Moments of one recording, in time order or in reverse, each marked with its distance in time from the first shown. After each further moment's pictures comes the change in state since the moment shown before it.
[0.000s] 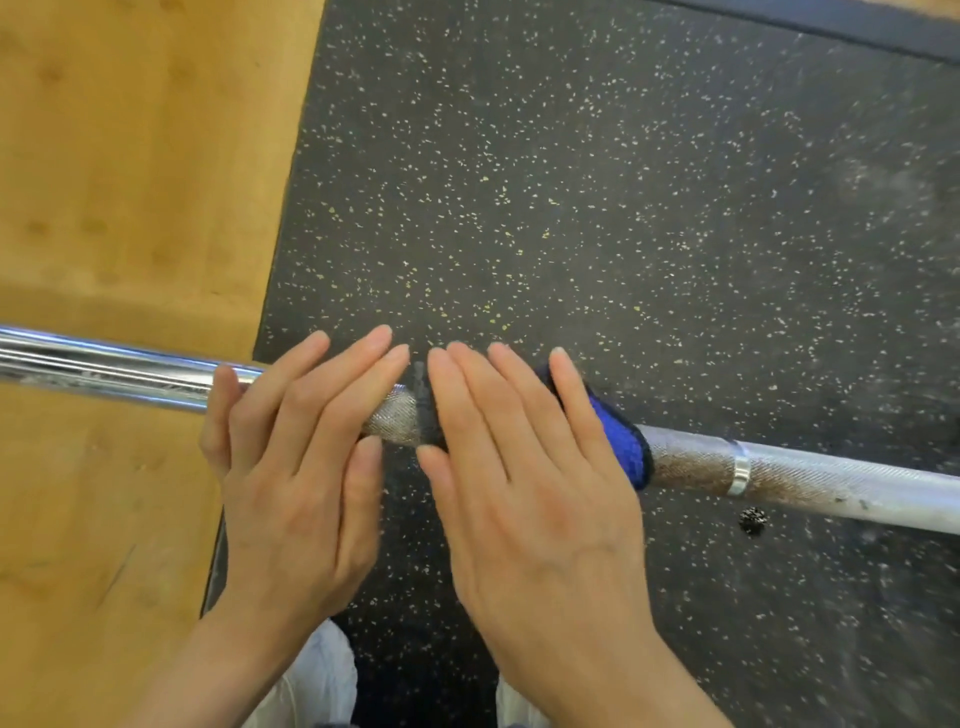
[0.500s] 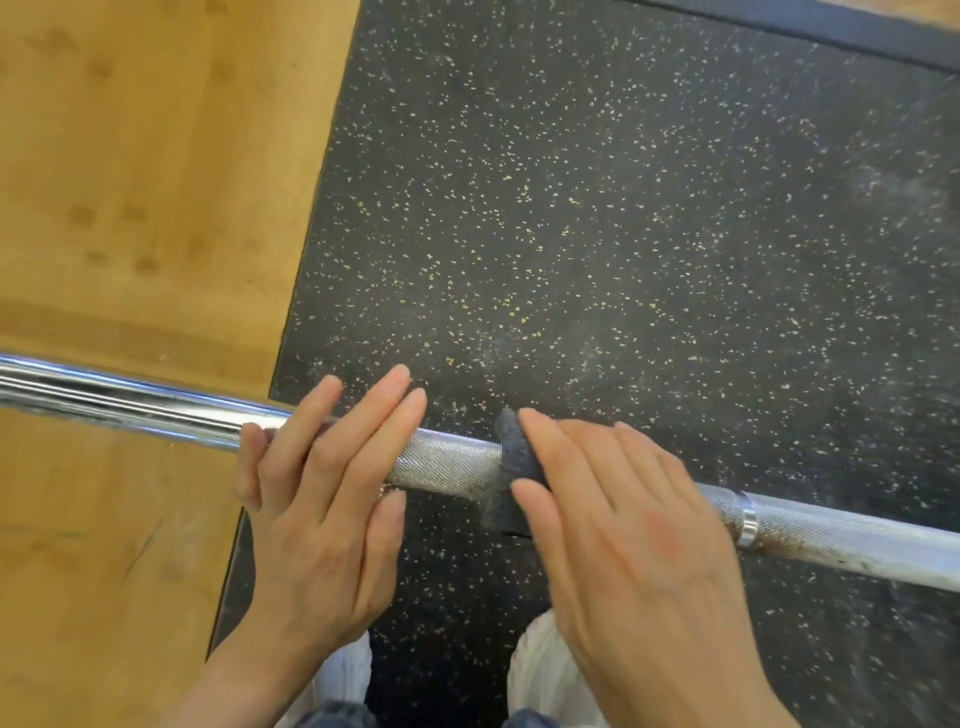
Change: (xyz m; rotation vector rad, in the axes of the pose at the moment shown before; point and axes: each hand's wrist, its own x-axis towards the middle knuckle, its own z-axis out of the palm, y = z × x) left_hand -0.036 0.000 -0.007 0.060 -0.029 0.031; right_hand -0.028 0.018 -0.021 -0.006 -0.078 0.003
